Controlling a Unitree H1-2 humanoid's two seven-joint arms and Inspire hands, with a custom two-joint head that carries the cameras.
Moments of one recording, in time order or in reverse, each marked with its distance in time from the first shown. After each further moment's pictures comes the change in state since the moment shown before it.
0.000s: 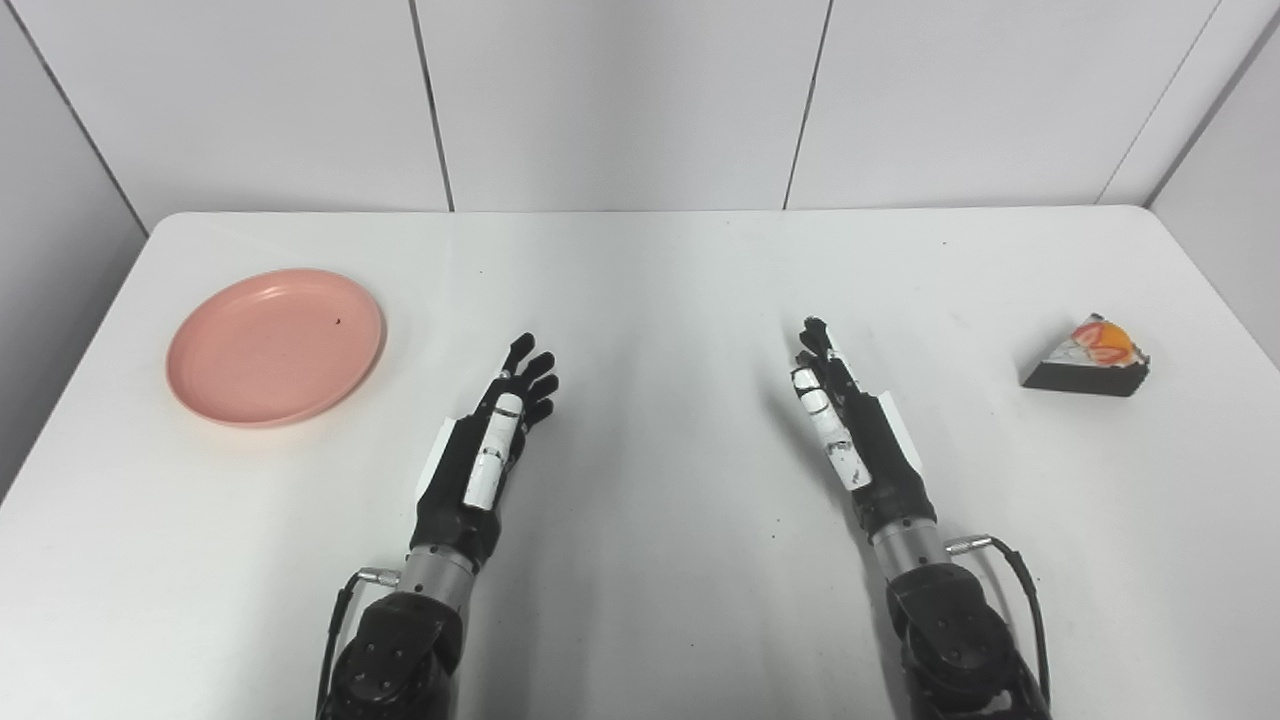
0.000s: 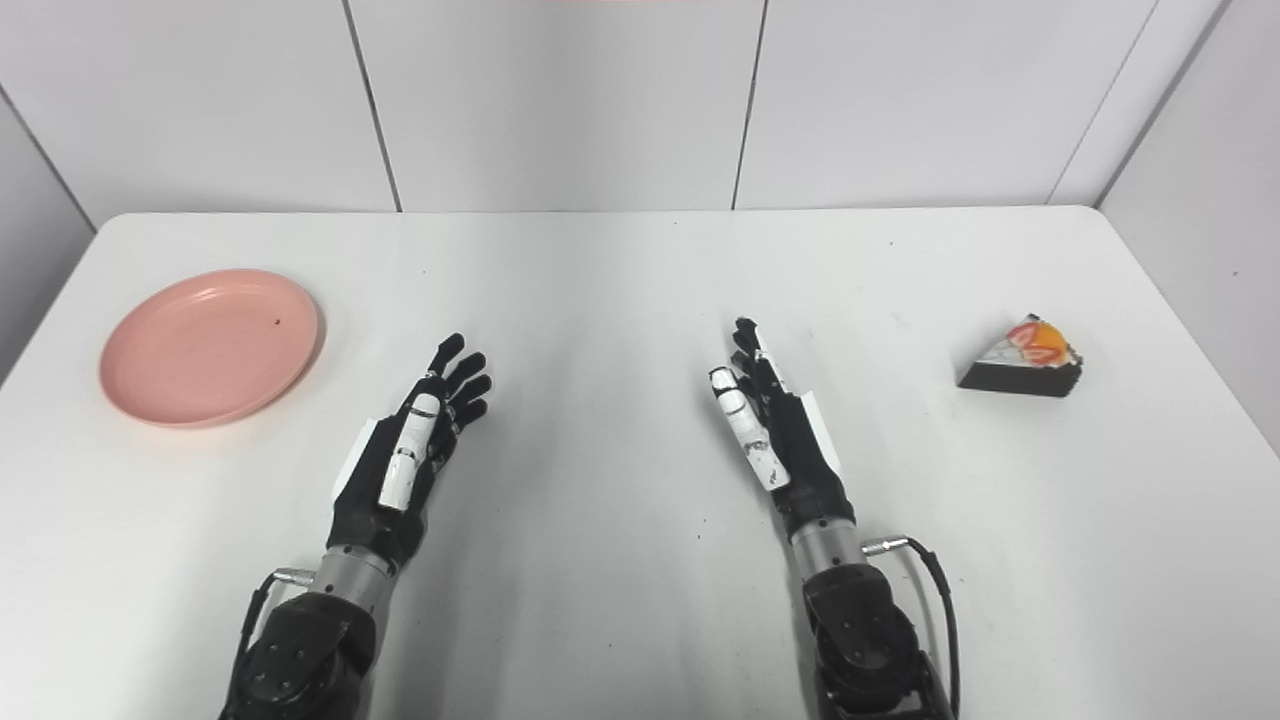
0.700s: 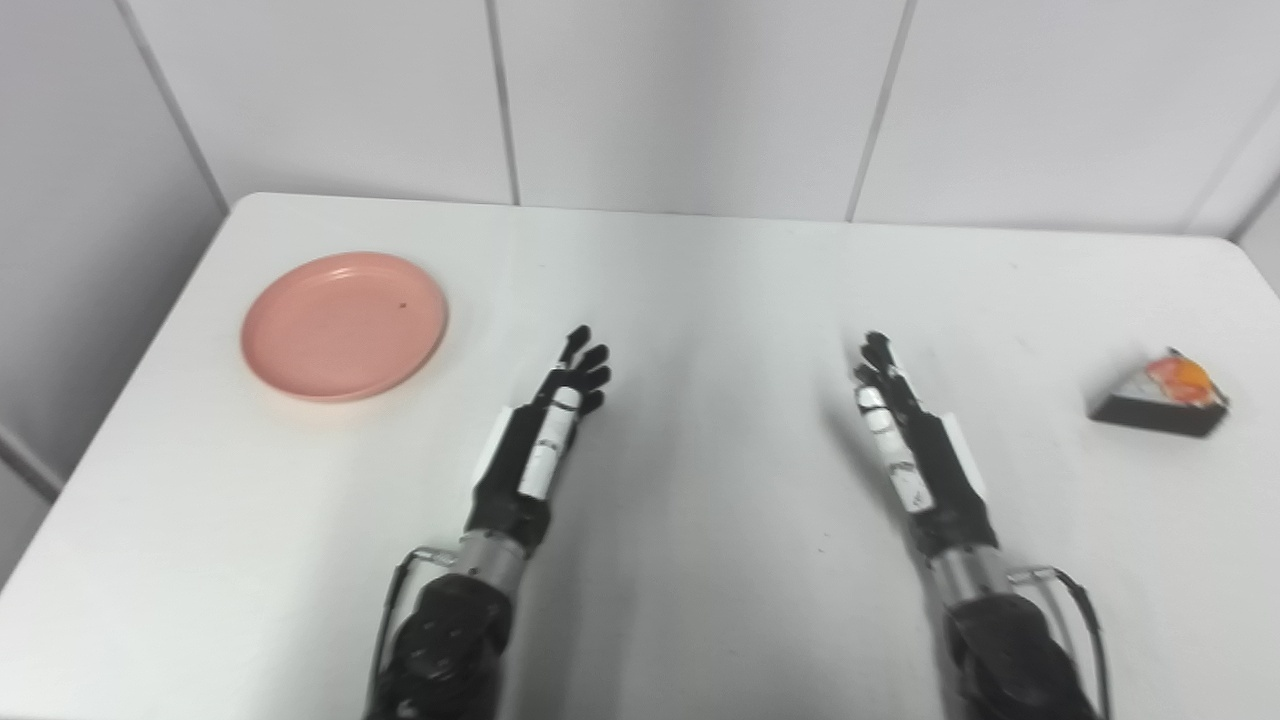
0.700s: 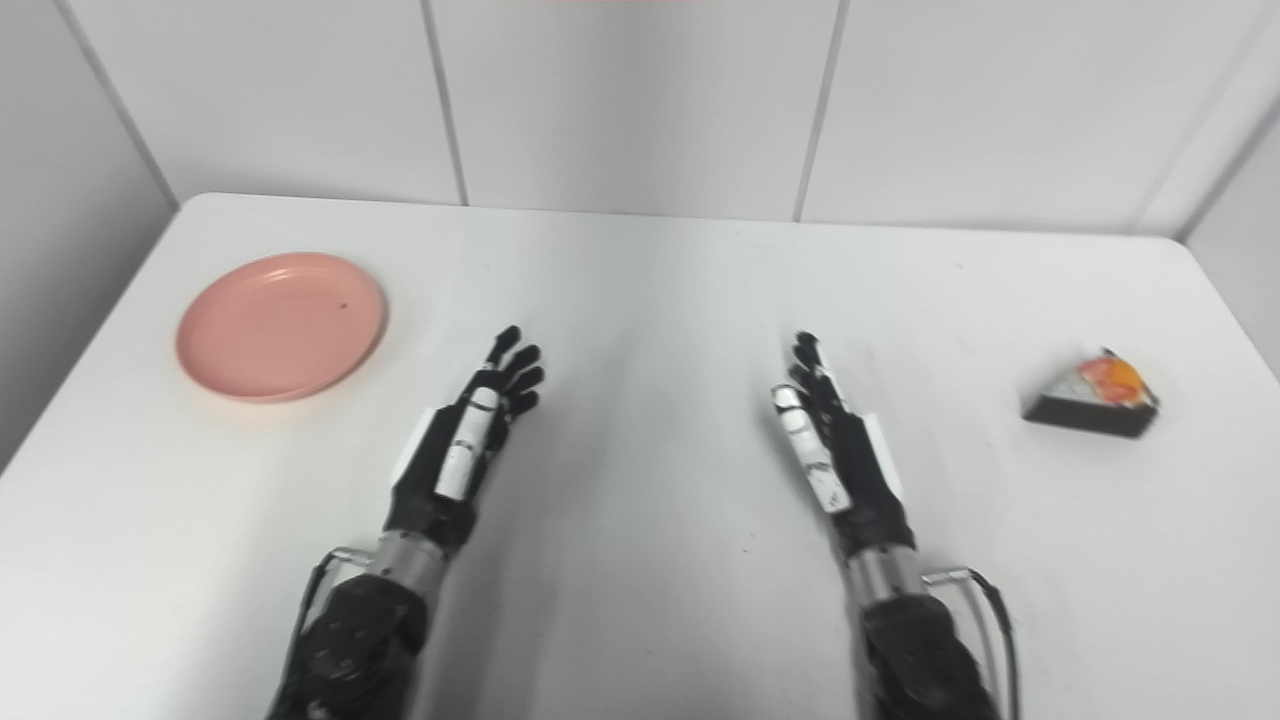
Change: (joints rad) left arm -0.033 -0.035 -0.011 0.096 0.034 -0.083 0.030; right arm -0.006 -0.048 -0.018 0.056 0.064 -0.078 0.033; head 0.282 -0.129
